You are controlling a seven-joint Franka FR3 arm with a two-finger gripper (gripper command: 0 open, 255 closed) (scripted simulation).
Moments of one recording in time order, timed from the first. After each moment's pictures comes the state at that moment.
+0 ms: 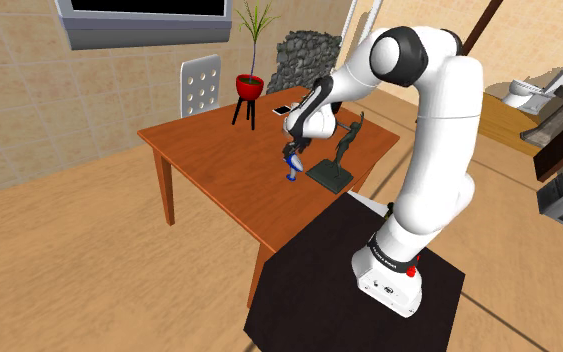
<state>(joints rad) -0.19 0.47 -0.17 -2.26 0.28 2.90 -0.52</state>
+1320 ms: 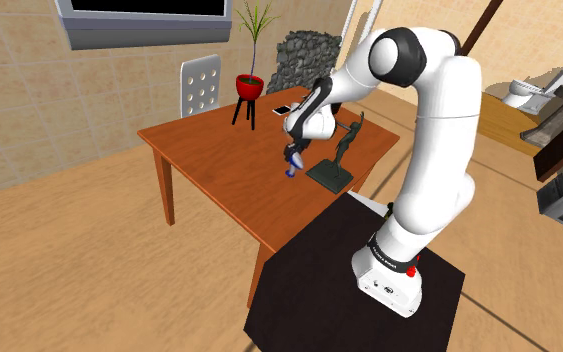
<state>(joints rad) -0.20 0.48 -0.17 -2.26 0.28 2.91 -0.53</state>
